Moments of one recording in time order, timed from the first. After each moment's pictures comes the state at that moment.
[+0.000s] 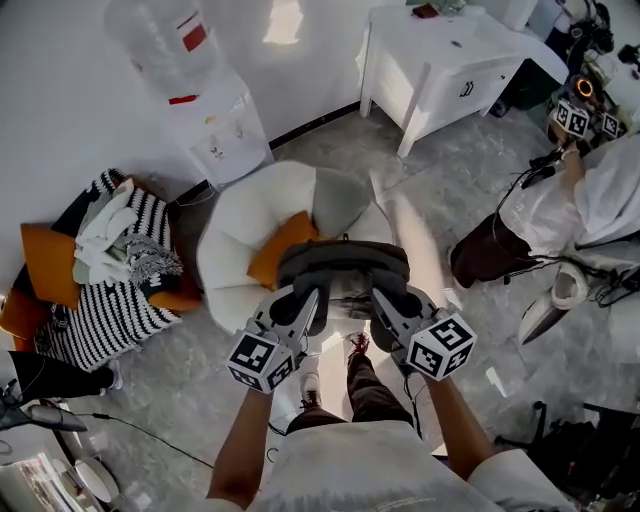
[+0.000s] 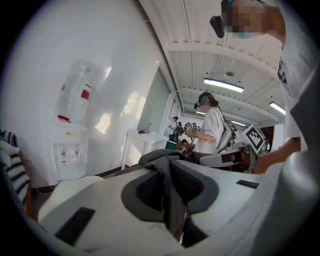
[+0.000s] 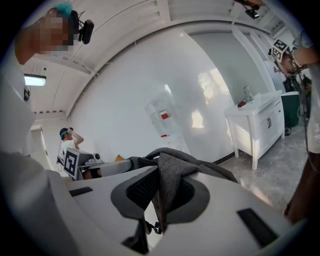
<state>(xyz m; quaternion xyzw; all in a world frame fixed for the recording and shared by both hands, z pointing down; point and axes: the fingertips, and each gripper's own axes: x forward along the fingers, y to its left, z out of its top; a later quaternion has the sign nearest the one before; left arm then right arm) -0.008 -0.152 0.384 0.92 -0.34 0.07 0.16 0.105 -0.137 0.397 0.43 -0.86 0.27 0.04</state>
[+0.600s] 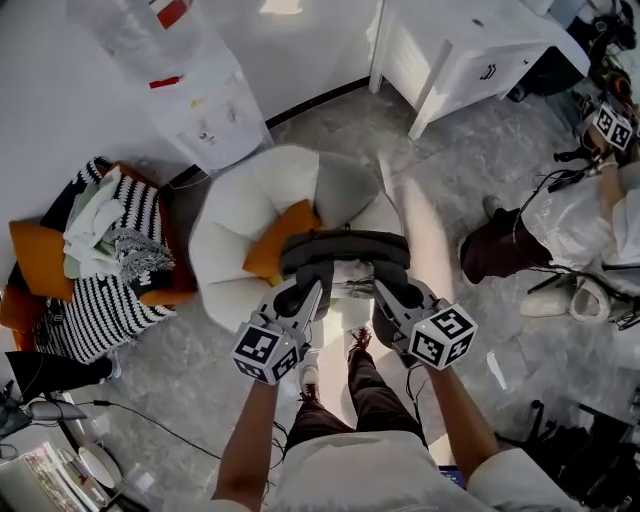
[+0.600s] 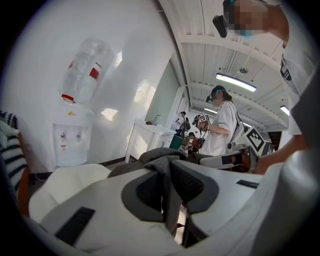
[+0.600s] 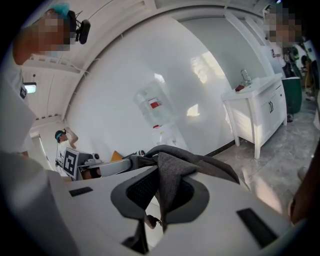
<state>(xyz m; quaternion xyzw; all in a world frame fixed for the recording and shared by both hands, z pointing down) -0.004 -0.225 0.471 0.91 -0.36 0.08 0.21 0.110 -0.212 0.486 0.41 -0.85 0.32 0.06</state>
